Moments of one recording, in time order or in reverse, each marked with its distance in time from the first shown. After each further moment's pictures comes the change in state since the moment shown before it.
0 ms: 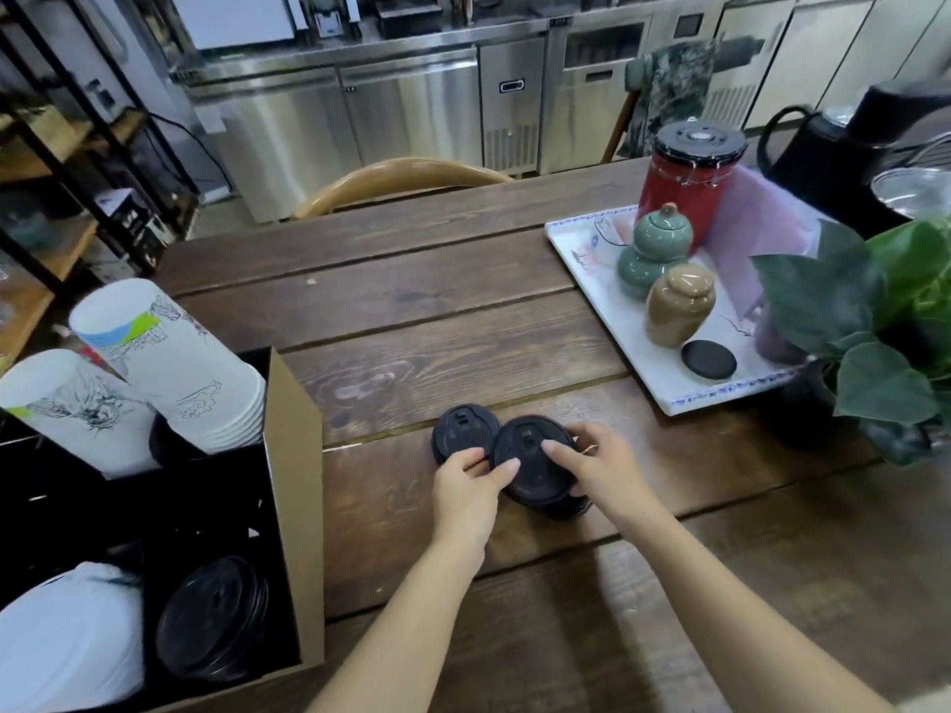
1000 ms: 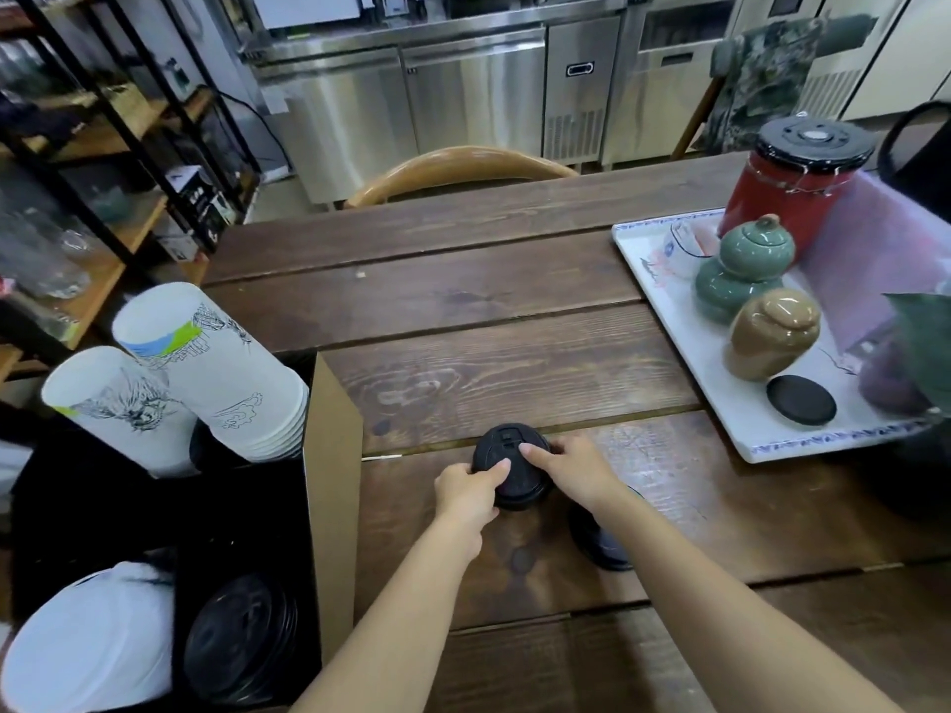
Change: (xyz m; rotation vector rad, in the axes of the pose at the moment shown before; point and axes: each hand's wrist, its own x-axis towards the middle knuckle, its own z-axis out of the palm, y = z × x) left_hand 0.074 -0.004 -0.029 -0.060 0.113 -0.276; right_hand 0.080 0.005 0.071 -0.171 -0.280 0.156
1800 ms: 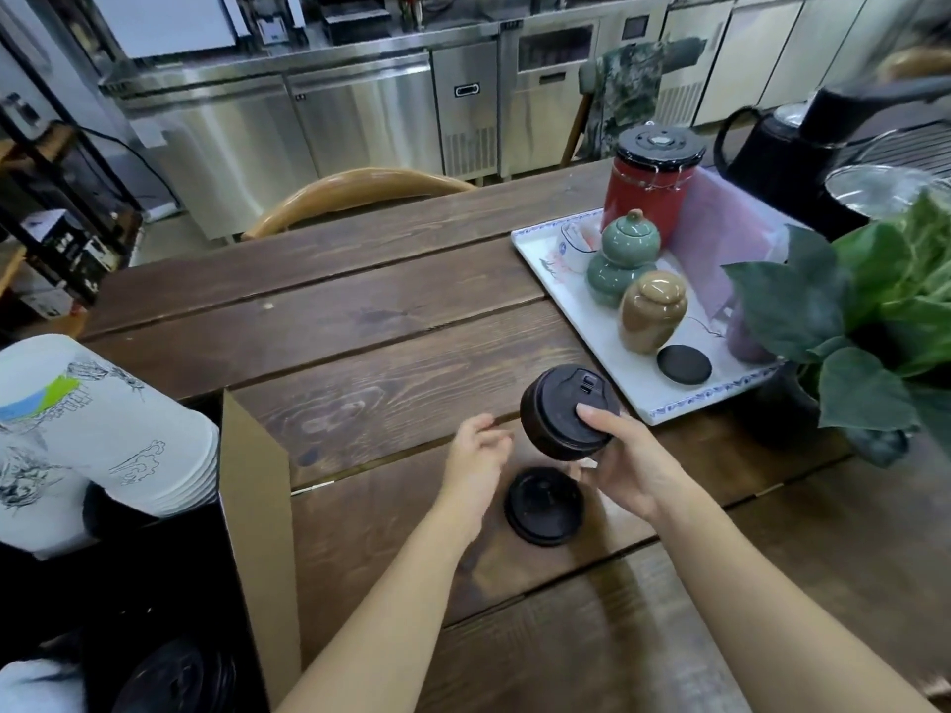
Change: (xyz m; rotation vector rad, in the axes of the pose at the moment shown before) left_hand -0.043 0.021 0.053 0.154 -0.398 0.290; right_hand -0.069 0.027 -0.092 1.032 0.002 -0.001
